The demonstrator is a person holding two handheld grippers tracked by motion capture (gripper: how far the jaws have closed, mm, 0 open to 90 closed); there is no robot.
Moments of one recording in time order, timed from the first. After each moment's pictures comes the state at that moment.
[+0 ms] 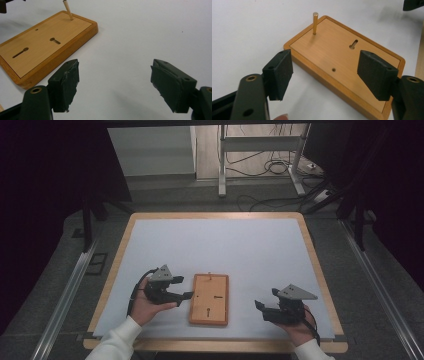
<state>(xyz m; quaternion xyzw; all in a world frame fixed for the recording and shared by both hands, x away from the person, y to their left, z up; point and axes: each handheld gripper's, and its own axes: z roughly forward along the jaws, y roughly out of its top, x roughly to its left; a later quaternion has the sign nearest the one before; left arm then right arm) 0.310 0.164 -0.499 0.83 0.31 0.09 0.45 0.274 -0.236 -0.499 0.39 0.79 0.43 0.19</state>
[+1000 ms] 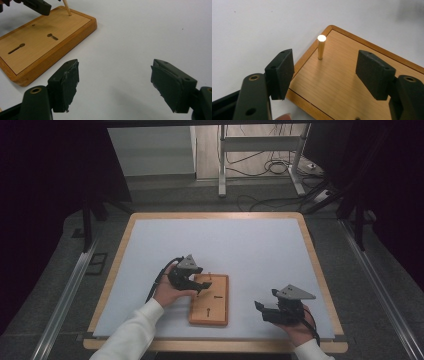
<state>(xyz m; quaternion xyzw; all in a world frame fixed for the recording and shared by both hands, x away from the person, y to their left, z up) 0.366 0.112 -0.511 0.86 0.27 0.09 0.42 0.274 -0.235 -0.501 0.40 0.79 0.42 0.19</state>
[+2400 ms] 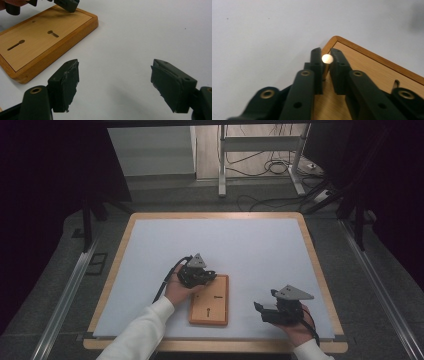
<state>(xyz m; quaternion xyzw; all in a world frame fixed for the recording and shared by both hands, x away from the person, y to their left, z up) 0.380 0.090 -0.524 0.85 0.27 0.10 0.43 0.275 -0.233 -0.503 0.39 0.80 0.41 0.19</state>
